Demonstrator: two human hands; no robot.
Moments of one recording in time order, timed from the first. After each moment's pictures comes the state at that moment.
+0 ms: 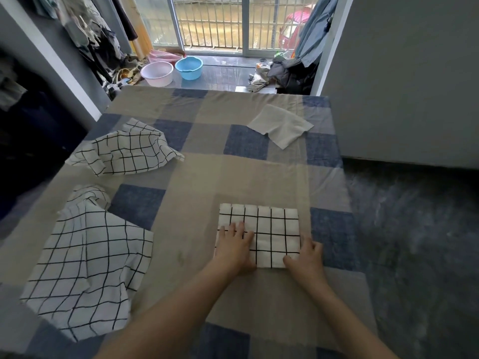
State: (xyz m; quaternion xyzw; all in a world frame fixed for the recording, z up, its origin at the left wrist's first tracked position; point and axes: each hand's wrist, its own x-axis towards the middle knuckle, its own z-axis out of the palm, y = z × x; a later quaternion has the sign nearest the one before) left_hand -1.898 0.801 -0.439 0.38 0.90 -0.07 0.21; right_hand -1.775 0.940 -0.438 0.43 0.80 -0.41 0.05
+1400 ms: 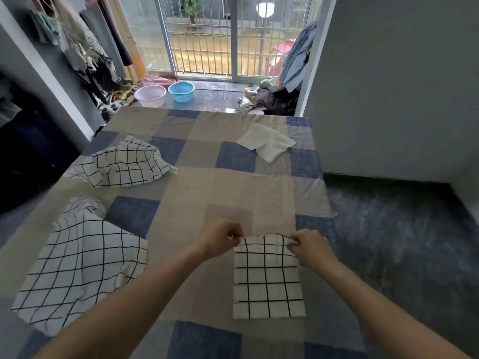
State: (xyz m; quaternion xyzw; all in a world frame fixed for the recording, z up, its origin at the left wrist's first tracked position) left_hand -1.931 0.783 -0.376 0.41 0.86 0.23 0.22; right_hand -1.771 0.989 -0.383 0.24 0.95 -0.19 0.05
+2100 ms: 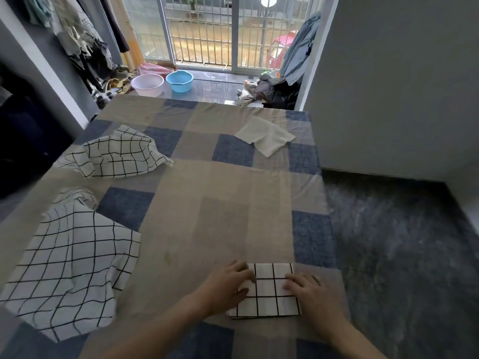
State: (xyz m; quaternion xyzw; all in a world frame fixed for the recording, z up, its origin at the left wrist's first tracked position) left_hand -1.840 0.757 -0.426 0.53 0.80 0.17 0.24; right_hand -1.671 0.958 -0.447 0.08 0.99 -0.11 0.02
